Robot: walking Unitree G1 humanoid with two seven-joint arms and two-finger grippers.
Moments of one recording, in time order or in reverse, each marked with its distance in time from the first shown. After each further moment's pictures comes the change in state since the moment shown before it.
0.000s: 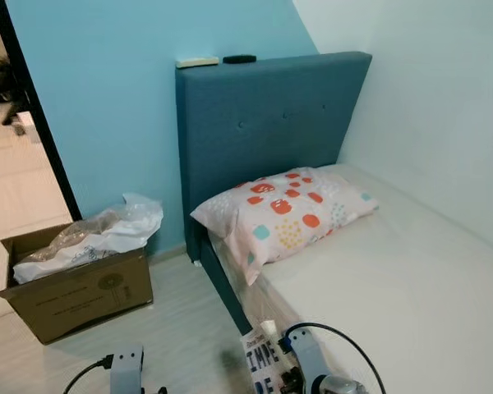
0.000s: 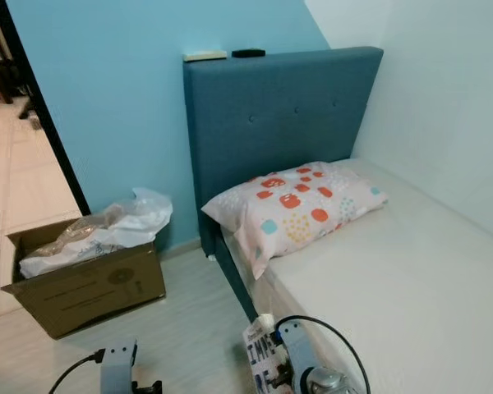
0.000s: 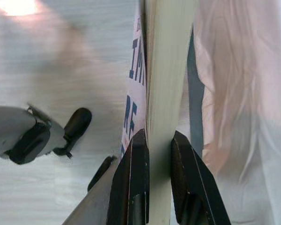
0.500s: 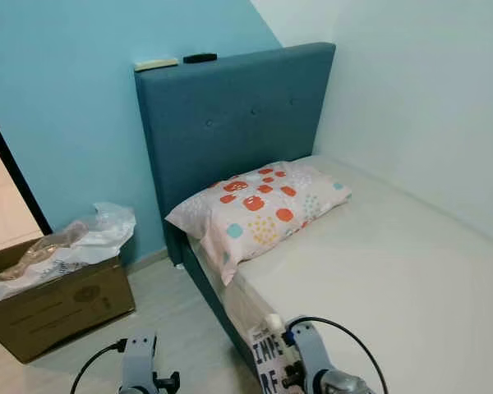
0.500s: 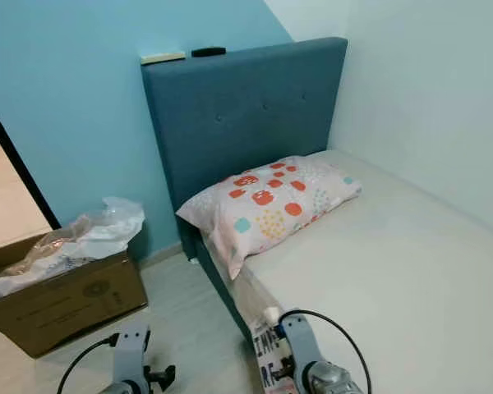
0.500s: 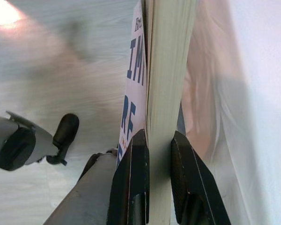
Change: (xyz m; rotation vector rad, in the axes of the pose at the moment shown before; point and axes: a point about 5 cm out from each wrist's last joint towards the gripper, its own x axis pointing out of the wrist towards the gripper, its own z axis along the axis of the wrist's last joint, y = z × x) left arm 0.002 0.000 0.019 -0.027 -0.059 -0.012; right arm 0.005 0.011 0.014 -0.027 -0.014 0.030
